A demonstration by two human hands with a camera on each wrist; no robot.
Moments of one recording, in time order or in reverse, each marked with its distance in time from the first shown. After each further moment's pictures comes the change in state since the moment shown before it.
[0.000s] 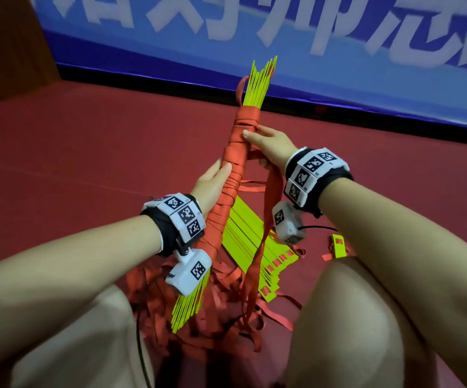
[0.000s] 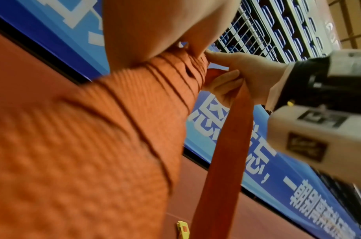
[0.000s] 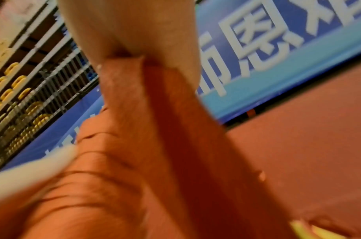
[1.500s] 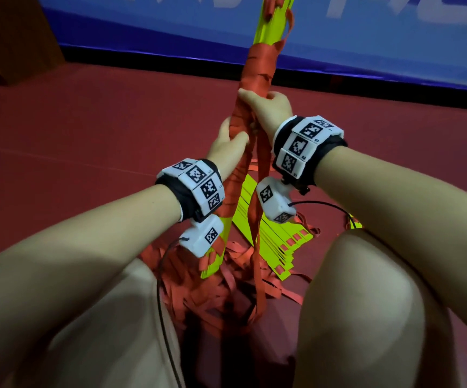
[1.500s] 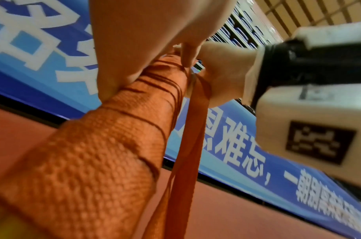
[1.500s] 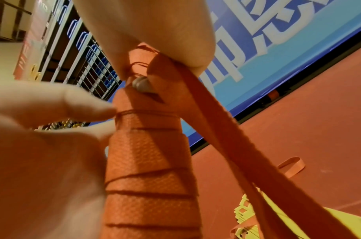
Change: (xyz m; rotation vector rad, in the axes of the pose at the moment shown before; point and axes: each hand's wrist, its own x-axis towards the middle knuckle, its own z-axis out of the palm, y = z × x) left_hand 0.006 0.033 0.011 0.265 0.101 0.050; right_hand 0.006 -0.016 0.039 0.129 0.209 0.034
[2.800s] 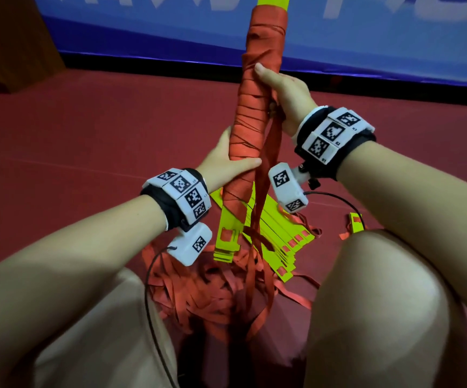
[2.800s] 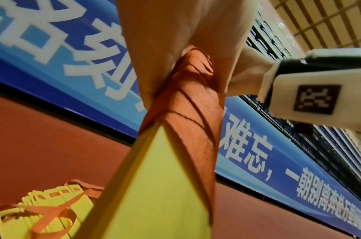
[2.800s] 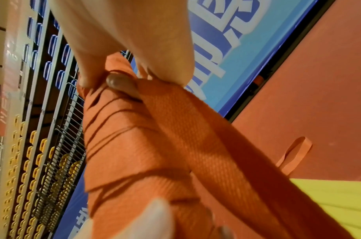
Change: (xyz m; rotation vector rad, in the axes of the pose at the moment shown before) left_hand -0.005 -0.014 -0.016 0.166 -0.242 0.155; right_hand 0.004 -0.020 -0.031 0.326 -0.153 -0.037
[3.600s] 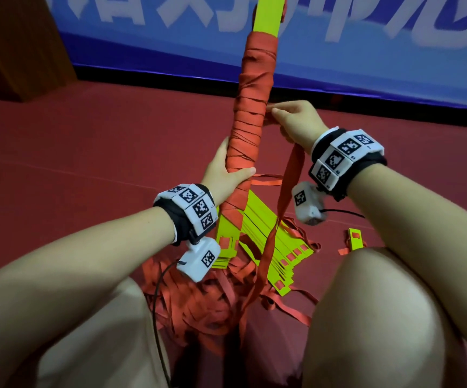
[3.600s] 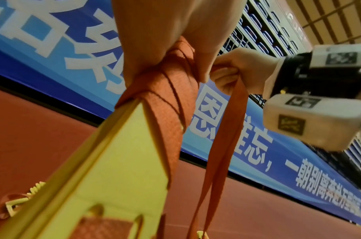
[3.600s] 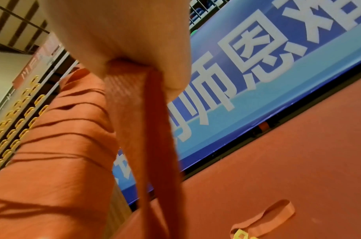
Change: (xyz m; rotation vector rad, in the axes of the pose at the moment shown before) left_hand -0.002 -0.010 0.007 -0.060 0.222 0.034; right_hand 0.000 -0.001 -0.029 -0.576 -0.067 -0.154
